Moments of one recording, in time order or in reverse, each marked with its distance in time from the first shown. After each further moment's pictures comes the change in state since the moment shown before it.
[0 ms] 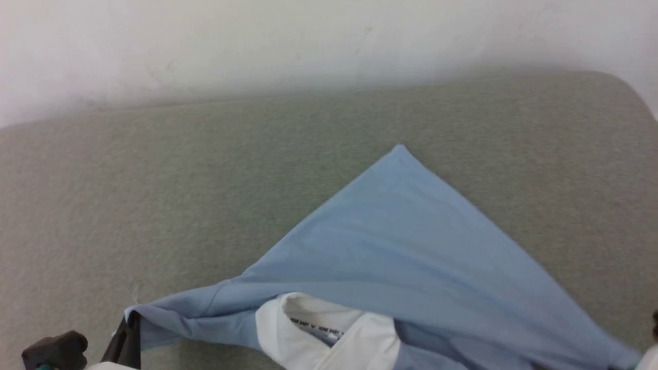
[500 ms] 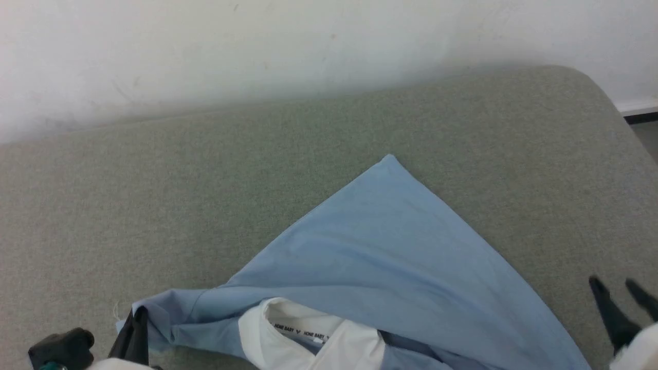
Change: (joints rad) left arm -0.014 -0.011 -0.016 0.014 -0.008 -0.001 -0.027; right arm 0.010 0.281 -0.160 -0.181 -0.087 -0.001 -0.333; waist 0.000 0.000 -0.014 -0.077
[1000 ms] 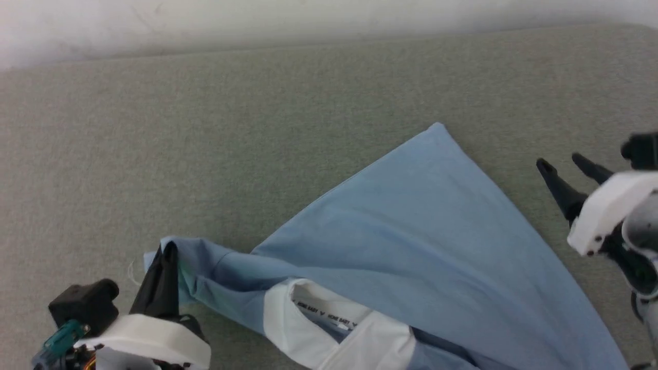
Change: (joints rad) left arm -0.165 -0.036 -0.085 -0.050 0.030 -0.015 -0.053; right arm -0.567 -0.147 0.306 0.346 0.048 0.000 -0.011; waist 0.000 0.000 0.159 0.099
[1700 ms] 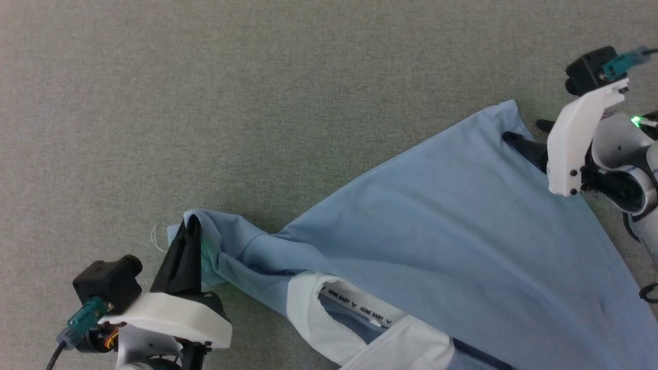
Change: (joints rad) left arm -0.103 -0.028 -0.059 0.045 0.019 -0.024 -0.034; right arm -0.424 -0.133 0.444 0.272 0.227 0.000 0.254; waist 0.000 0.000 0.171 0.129
